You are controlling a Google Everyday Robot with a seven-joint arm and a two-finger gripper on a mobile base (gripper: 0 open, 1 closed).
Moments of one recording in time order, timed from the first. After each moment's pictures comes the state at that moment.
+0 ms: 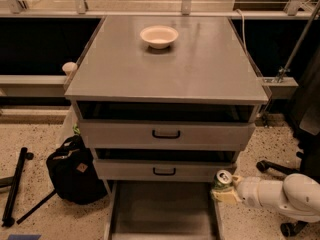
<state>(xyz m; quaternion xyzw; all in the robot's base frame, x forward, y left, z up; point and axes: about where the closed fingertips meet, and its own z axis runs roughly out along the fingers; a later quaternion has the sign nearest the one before) 0.492 -0.242 0.495 -0.37 0.82 0.24 0.38</state>
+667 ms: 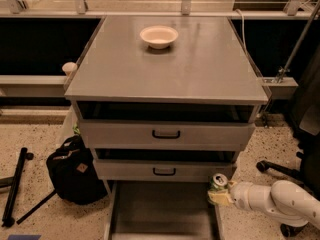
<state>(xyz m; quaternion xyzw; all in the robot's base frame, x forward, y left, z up) 0.514 -0.241 0.437 -0.29 0.85 0.24 0.36</state>
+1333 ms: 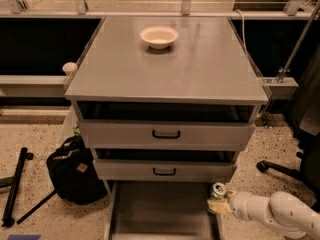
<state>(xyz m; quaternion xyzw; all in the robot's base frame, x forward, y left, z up) 0.495 -0.240 0.399 -0.27 0.86 0.25 0.36</state>
